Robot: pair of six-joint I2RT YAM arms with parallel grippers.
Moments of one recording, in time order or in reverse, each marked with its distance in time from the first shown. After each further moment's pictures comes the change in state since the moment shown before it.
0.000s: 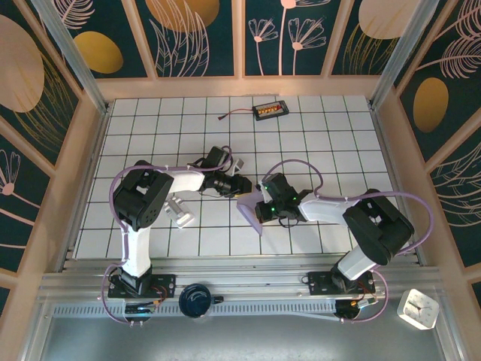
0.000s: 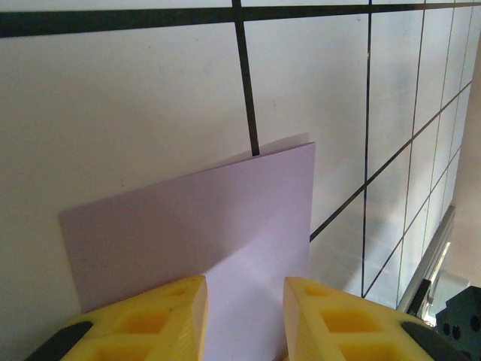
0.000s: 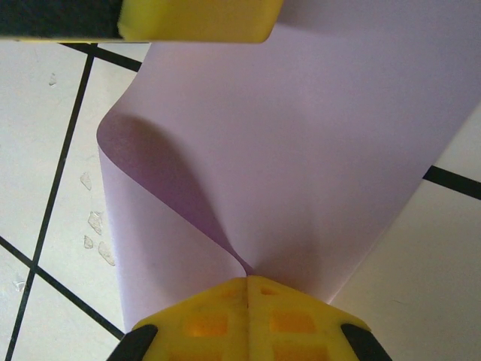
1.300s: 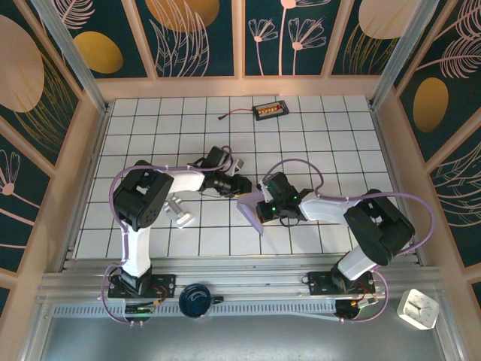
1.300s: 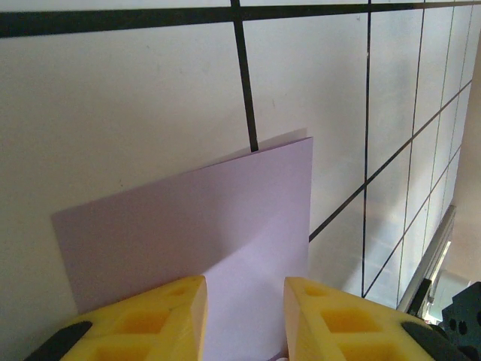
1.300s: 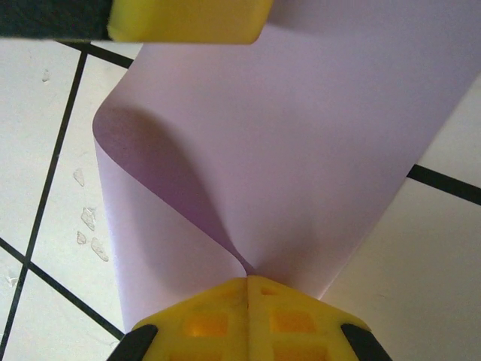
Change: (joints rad) left arm 0.000 0.000 0.001 -0.001 0.000 0.003; right arm -0.008 -0.005 0.008 -0.026 0.002 -0.022
